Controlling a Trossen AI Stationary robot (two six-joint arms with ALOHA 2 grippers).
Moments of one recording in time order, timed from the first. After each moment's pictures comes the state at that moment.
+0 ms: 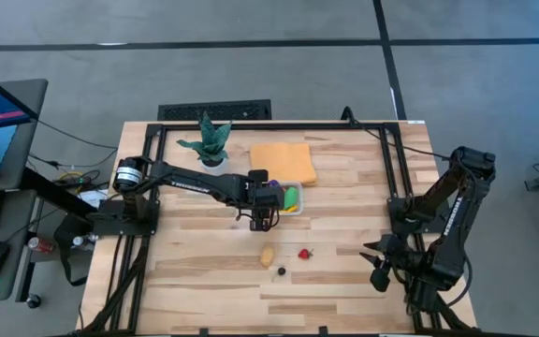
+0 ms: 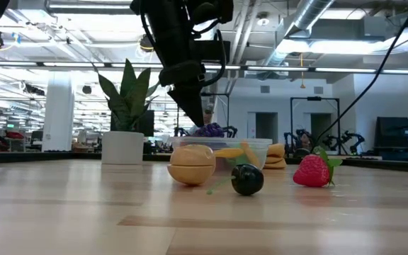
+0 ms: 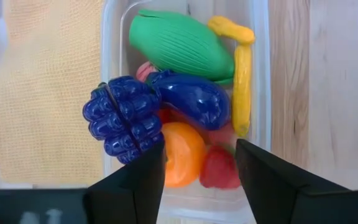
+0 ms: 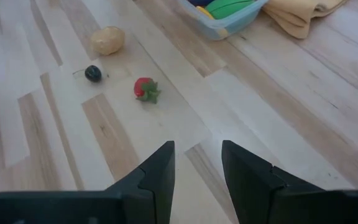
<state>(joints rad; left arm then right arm) -0.04 1.90 1.44 -0.70 -0.29 0.05 1.19 1.40 0.94 -1.19 0.81 1.79</state>
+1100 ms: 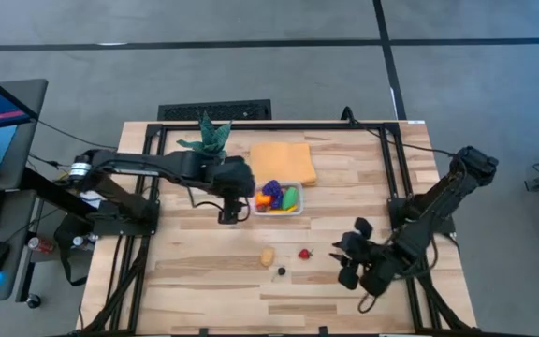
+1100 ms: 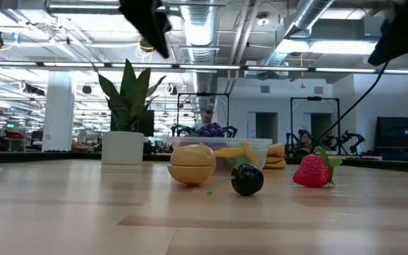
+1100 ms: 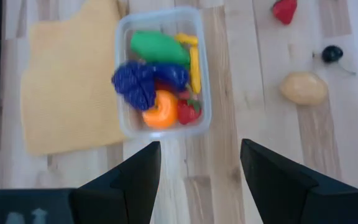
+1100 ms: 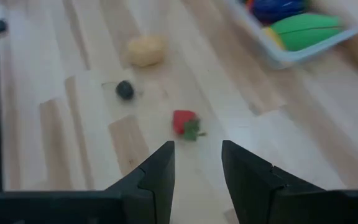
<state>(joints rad) -0.01 1.51 1.42 -0.94 -0.08 0.10 0.81 1.39 0.94 -0.70 0.64 1.05</state>
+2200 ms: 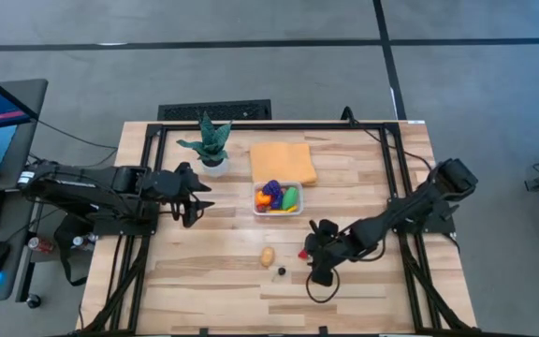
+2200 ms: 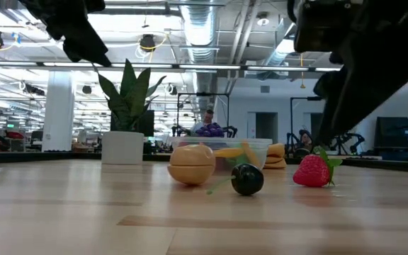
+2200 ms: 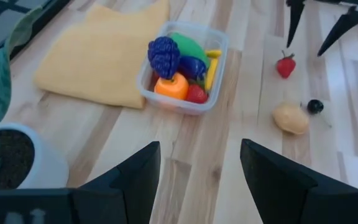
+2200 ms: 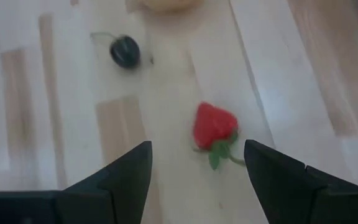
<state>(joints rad) -0.08 0.79 0.70 -0.56 -0.20 -0.30 0.51 1.64 0.94 -0.39 0.20 0.65</state>
